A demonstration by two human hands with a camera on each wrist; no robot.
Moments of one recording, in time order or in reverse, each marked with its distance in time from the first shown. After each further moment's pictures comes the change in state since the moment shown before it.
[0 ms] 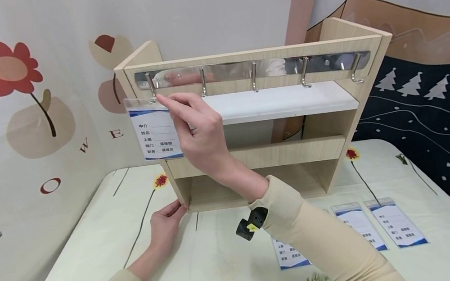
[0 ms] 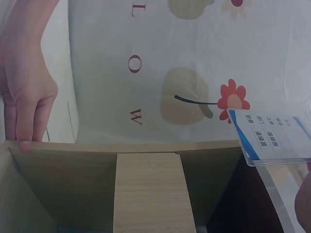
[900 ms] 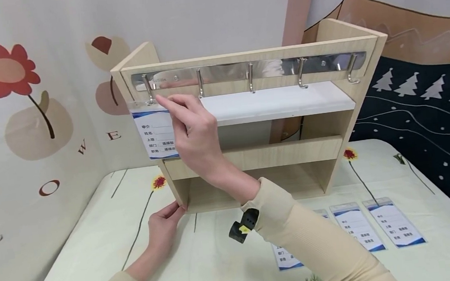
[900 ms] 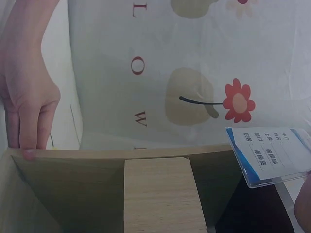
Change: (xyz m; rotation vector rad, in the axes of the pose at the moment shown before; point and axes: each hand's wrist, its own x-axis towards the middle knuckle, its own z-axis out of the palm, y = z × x) left_hand -0.001 0.003 -0.001 -0.010 -0.006 -0.017; right_hand -0.005 0.004 0.010 -0.046 0.028 0.089
